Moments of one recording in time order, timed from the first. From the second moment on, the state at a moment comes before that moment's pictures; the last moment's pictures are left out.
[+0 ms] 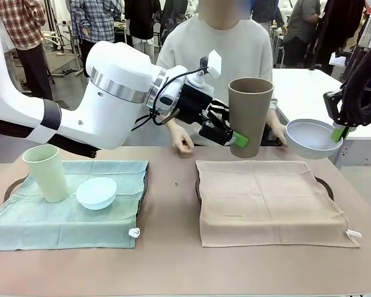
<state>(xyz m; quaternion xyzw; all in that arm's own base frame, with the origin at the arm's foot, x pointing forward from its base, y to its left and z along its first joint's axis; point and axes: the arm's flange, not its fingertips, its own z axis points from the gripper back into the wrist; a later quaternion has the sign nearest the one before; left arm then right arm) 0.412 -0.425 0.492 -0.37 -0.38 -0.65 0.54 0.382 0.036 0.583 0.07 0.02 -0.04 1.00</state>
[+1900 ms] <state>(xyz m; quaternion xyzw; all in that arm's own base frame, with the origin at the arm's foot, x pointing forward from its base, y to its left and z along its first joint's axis) 0.478 -0.417 0.336 -0.40 -0.36 -0.65 0.54 0.478 -0.002 0.434 0.07 0.08 -0.04 0.99</state>
